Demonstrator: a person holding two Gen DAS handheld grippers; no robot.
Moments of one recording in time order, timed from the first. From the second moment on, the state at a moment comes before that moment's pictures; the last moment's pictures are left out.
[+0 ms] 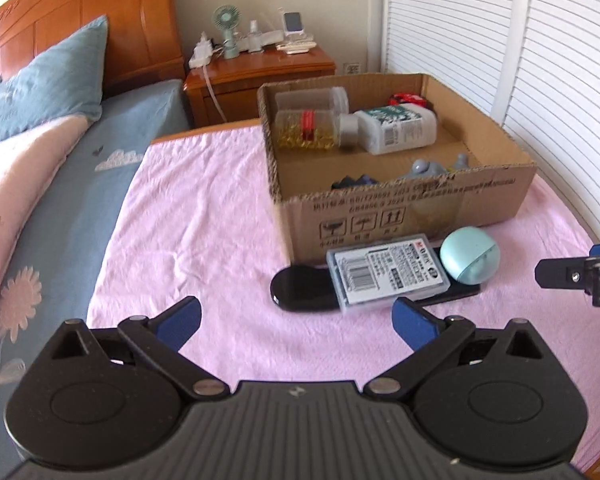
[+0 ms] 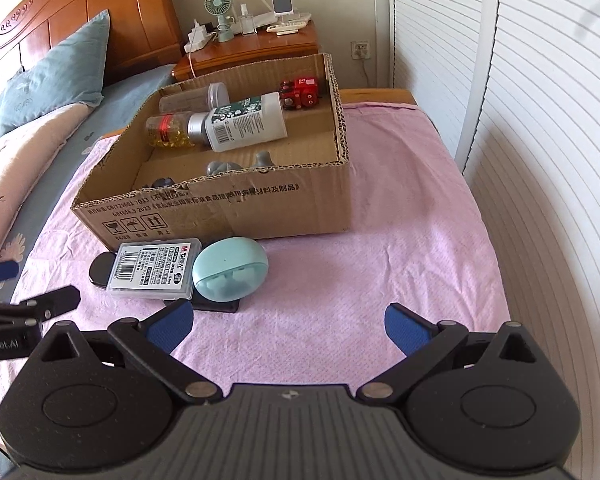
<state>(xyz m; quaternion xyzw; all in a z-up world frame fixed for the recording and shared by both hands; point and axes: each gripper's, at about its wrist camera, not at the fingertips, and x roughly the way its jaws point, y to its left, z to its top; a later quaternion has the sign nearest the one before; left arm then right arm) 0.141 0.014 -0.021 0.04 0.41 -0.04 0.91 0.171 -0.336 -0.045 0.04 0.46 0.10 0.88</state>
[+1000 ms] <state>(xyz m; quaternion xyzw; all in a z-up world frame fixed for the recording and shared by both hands) 0.143 0.048 -0.053 0.02 0.43 -0.03 0.90 0.220 -0.293 -0.095 0.03 0.46 0.03 0.89</state>
